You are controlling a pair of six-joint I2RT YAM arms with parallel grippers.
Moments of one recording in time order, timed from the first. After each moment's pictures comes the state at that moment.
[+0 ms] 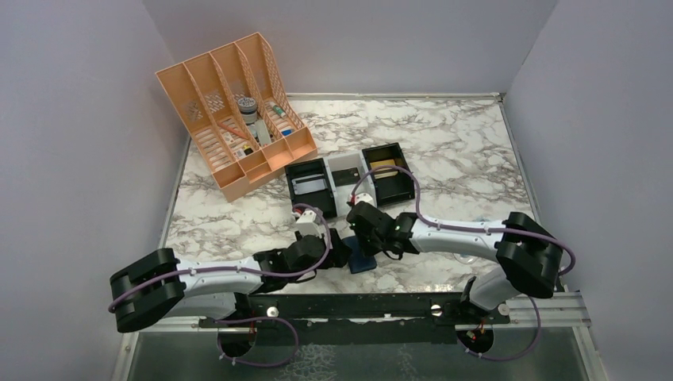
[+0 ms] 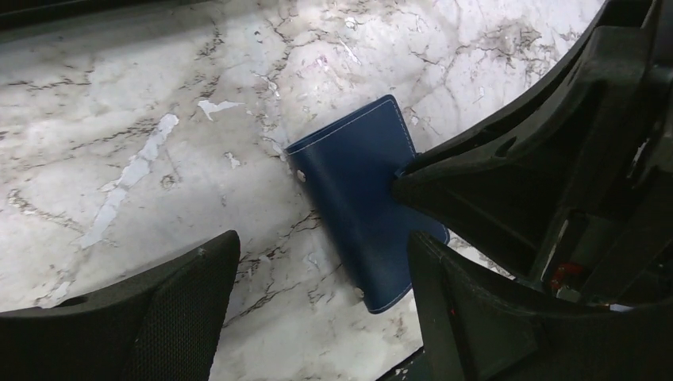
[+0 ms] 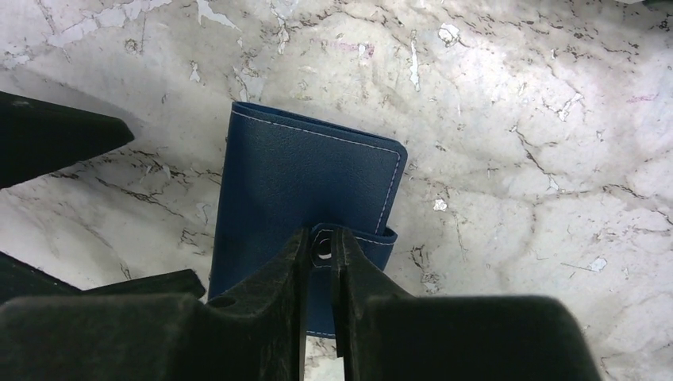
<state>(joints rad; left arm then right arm) -1.15 1.10 0.27 0.24 -0.38 -0.99 1.05 1.52 0.84 -0.37 0.21 0.51</state>
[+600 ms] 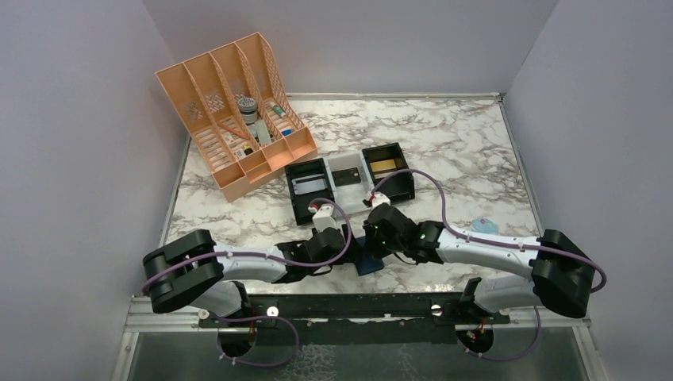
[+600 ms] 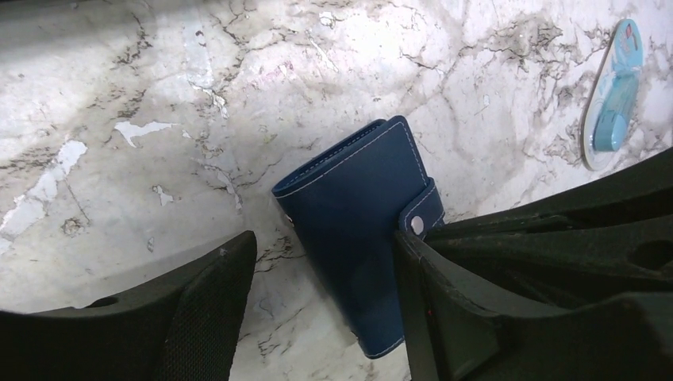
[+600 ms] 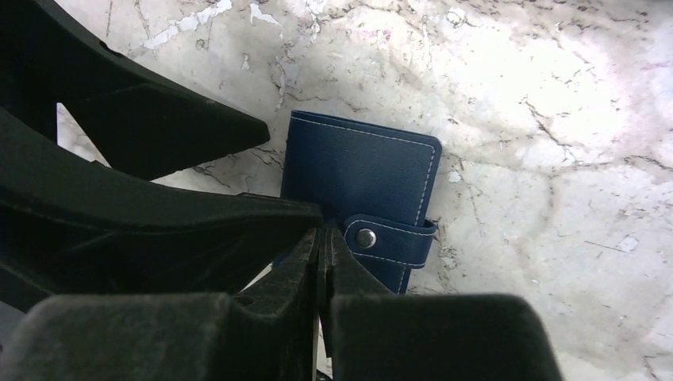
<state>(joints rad) -1.14 1.38 0.43 0.28 -0.33 -1.03 1.03 1.30 0.67 -0.24 0.12 0.58</state>
